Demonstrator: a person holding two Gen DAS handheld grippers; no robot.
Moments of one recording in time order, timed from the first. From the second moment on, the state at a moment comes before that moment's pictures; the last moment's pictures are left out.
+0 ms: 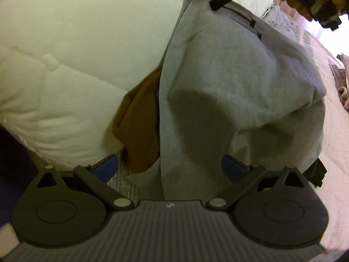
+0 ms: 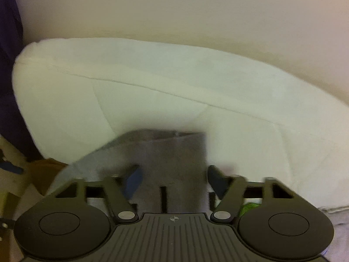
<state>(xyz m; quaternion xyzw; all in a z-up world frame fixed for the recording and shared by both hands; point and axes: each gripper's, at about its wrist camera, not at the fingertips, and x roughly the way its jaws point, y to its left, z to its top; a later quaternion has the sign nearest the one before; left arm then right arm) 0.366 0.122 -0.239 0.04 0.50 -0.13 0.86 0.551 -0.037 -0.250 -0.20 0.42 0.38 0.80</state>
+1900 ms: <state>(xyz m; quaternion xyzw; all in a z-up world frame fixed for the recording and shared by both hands) 0.267 0.093 -0.153 0.09 0.39 -0.24 0.88 0.315 -0.228 -0.044 -0.11 0.25 0.22 0.93</state>
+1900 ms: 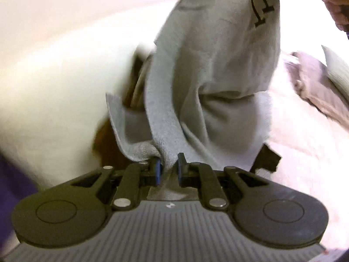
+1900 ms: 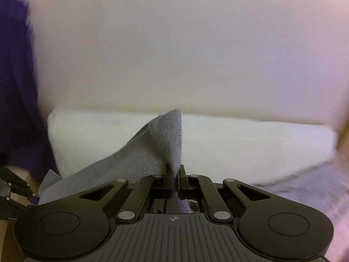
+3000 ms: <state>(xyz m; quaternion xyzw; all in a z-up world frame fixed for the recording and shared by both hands) 0.066 -0.501 0.054 0.28 0.15 -0.65 0.69 -0.320 -0.772 0.064 0.12 0.15 -0.30 0.93</state>
